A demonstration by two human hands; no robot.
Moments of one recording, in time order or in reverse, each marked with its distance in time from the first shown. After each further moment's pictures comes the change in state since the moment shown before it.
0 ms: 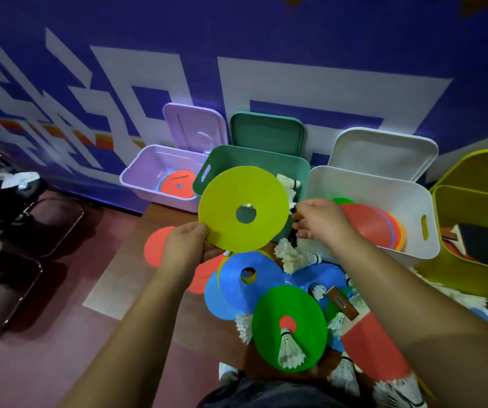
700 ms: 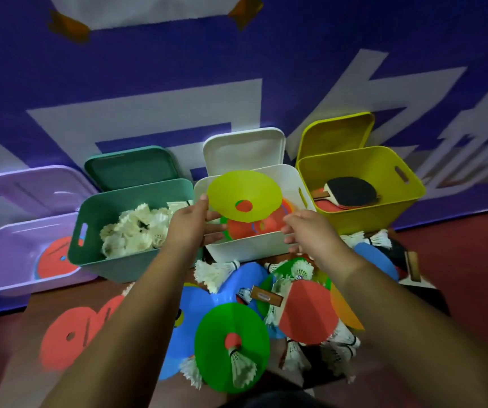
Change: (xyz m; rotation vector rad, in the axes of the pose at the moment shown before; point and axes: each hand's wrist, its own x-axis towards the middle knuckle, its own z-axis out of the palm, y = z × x) left_hand 0.016 0.040 0.225 0.156 -0.472 -0.019; right_hand -0.073 0.050 -0.152 0.221 0.425 0.088
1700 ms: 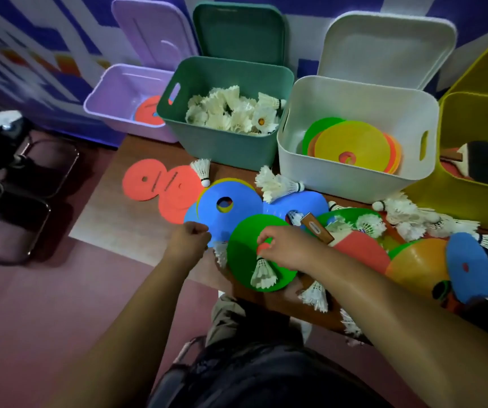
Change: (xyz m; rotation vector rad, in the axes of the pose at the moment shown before) left_hand -0.129 -0.223 -0.124 0.373 0.474 -0.346; right_hand -0.046 0.126 0.096 -1.105 -0.953 -0.293
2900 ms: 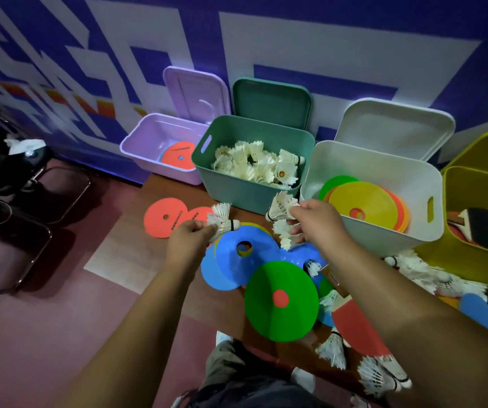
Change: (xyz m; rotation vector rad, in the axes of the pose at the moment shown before) left_hand 0.016 0.063 -0.066 -0.315 0.158 0.210; right_hand 0.039 -0.067 -0.089 0.768 0.555 0.114
